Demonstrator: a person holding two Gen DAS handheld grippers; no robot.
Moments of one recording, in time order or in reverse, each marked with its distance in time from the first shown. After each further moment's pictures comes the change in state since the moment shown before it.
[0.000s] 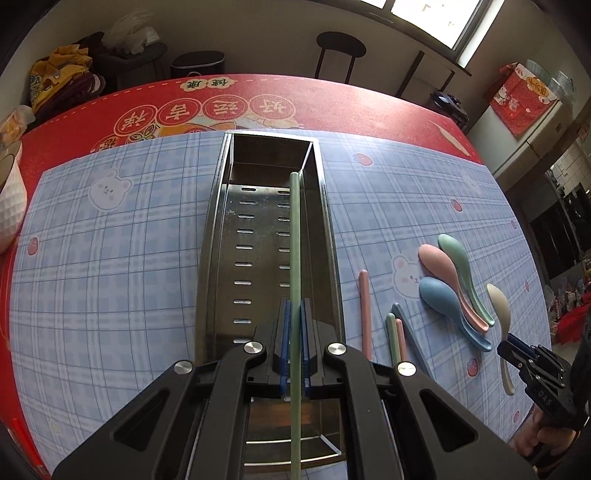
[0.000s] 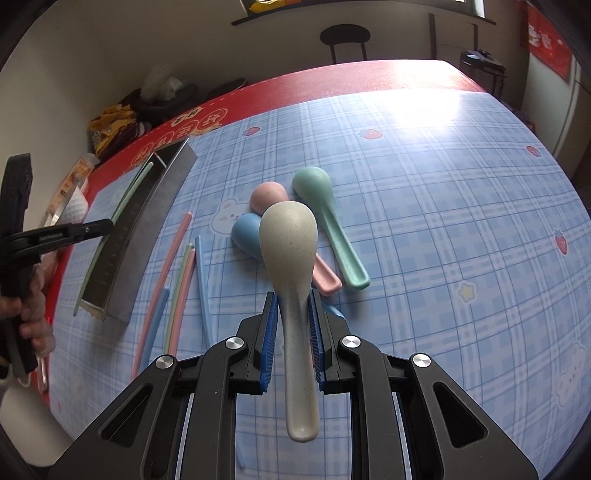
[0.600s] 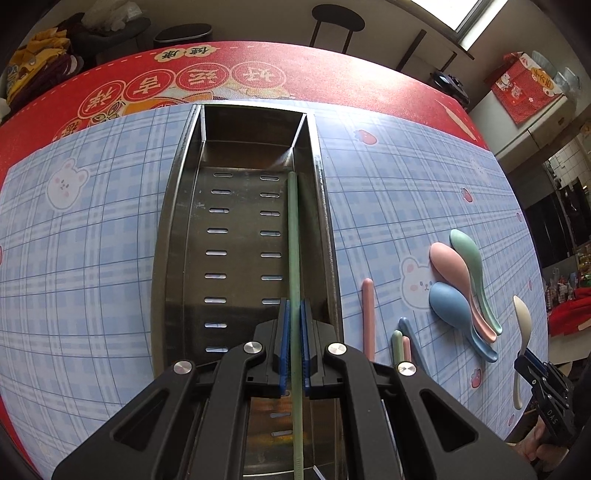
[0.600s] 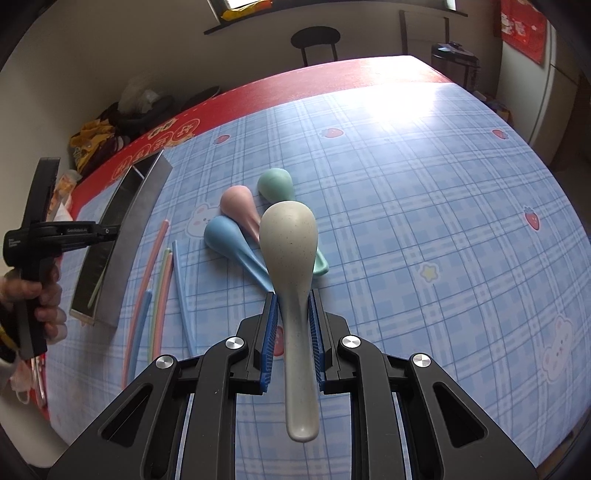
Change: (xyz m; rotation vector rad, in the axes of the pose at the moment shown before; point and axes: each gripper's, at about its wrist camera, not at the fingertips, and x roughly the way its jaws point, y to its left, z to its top) left arm 0.043 -0.004 0.015 0.009 0.097 -0.042; right arm -0.013 -0.016 -0.009 0.065 -0.012 -0.053
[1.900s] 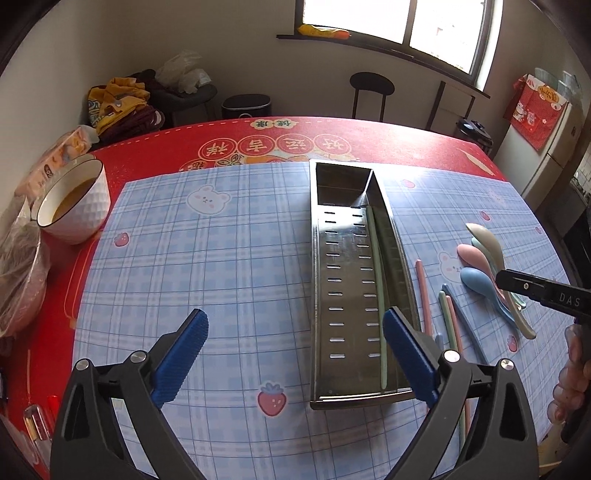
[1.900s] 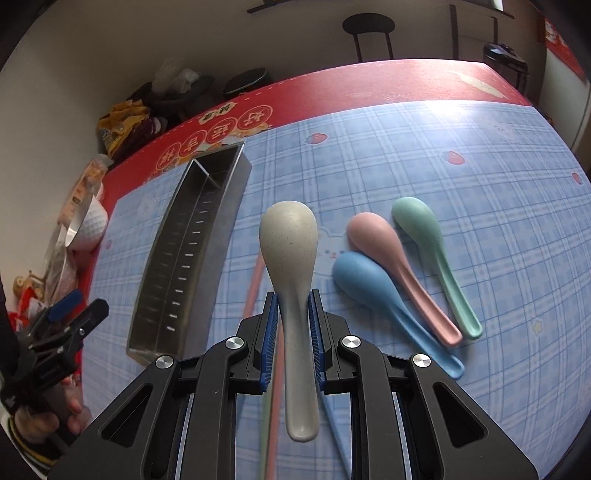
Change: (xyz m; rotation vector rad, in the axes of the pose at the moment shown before) left arm -0.109 0.042 -0.085 -0.011 -0.293 0.221; right arm 0.042 0.136 0.058 -0.062 0.081 0.125
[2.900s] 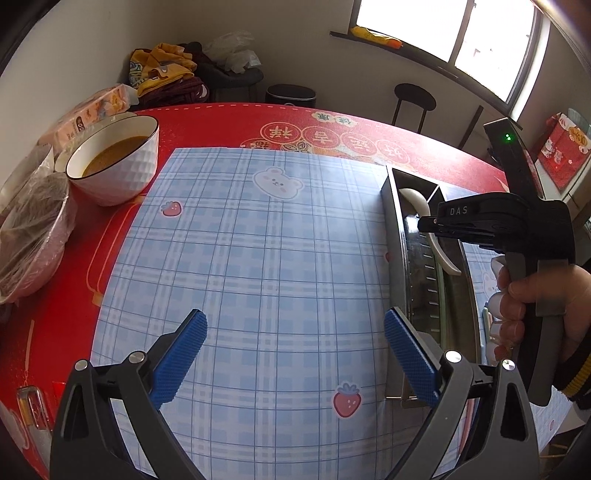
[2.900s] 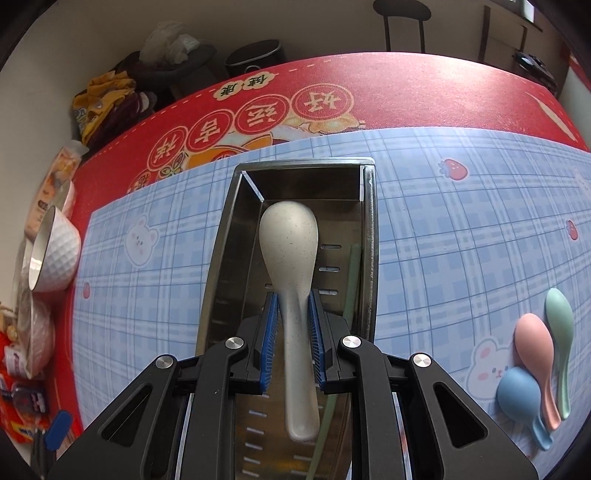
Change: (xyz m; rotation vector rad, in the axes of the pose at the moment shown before) left arm 0.005 0.073 -0.007 -0.140 0.019 0.028; right arm 0.136 0.103 0.081 -0.001 0.091 -0.092
